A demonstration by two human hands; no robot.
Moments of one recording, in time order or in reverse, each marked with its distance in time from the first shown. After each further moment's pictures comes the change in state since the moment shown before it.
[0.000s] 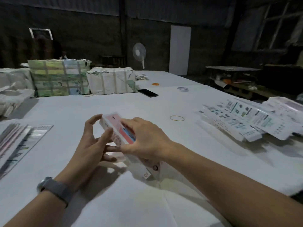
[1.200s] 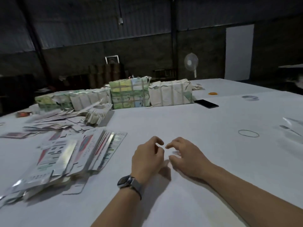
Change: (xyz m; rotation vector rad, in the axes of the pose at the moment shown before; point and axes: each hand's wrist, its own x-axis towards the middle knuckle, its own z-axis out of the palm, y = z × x) left_hand 0.003 0.003 -0.035 0.911 0.317 0.027; right_hand 0.047 -0.007 0.078 0.329 0.053 -0.073
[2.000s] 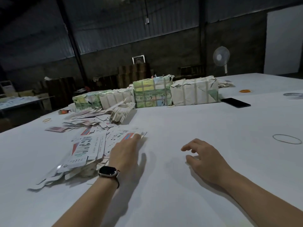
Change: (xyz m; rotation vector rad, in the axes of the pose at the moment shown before) left_hand 0.005 -0.052 -0.081 0.673 0.081 0.054; right_hand -0.002 0.006 0.001 0.070 -0.037 -0.033
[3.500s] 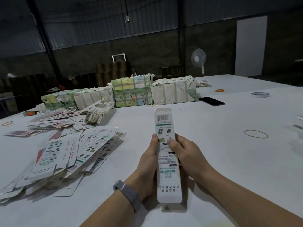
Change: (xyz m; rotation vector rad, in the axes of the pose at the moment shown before) left_hand -0.012 0.118 0.035 -1.762 -0.519 -0.398; right_hand -0.005 -0.015 -0.004 0.741 0.095 0.165
